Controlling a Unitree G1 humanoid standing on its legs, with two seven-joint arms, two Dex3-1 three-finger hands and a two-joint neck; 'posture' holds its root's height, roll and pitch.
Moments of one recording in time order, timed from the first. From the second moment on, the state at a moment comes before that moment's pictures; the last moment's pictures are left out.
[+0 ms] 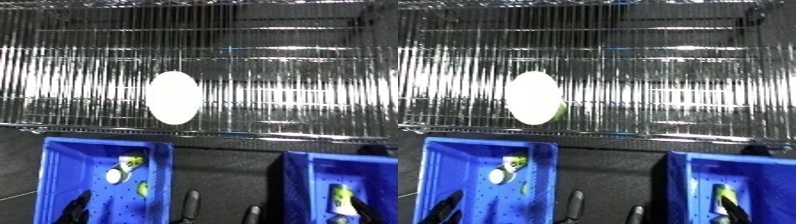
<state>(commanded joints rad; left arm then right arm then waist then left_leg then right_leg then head) -0.30 0.42 -0.29 1.08 -0.68 -0.18 -0.15 -0.48 -0.41 0.37 1.06 0.69 -0.08 0.01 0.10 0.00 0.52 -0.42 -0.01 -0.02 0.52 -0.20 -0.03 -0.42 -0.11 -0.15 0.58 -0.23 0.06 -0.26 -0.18</state>
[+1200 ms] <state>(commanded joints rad) -0.32 0.62 -0.39 0.12 -0.76 -0.35 -0.23 -0.38 -0.41 0.34 1.11 0.84 -0.13 0.05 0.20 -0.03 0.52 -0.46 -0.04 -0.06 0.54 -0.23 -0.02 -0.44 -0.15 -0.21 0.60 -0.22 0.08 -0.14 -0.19</state>
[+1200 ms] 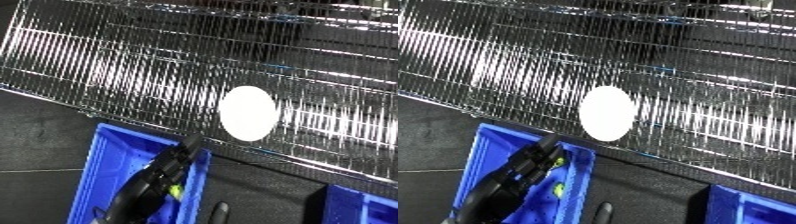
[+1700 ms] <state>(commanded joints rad) -0.43 0.55 -0.32 0.19 -0.58 -0.45 0.06 -0.39 -0.36 0.35 1.14 0.84 -0.14 0.08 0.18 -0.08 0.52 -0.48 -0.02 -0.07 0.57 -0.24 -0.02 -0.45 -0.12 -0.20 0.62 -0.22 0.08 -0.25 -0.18</state>
